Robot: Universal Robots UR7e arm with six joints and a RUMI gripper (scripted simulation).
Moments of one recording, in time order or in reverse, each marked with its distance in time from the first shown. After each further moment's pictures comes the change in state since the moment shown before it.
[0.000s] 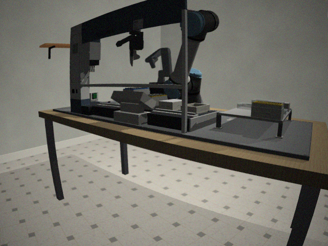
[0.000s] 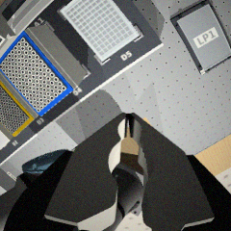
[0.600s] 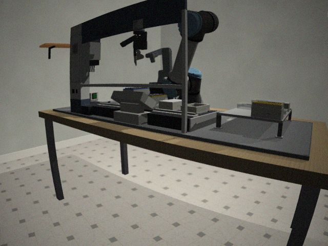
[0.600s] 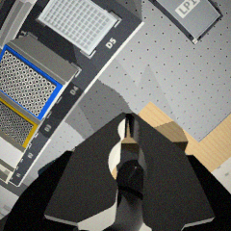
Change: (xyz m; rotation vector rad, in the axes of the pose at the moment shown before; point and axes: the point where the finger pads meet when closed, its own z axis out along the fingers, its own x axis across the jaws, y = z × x) arm 0.022 0.029 -0.004 -0.002 0.002 0.252
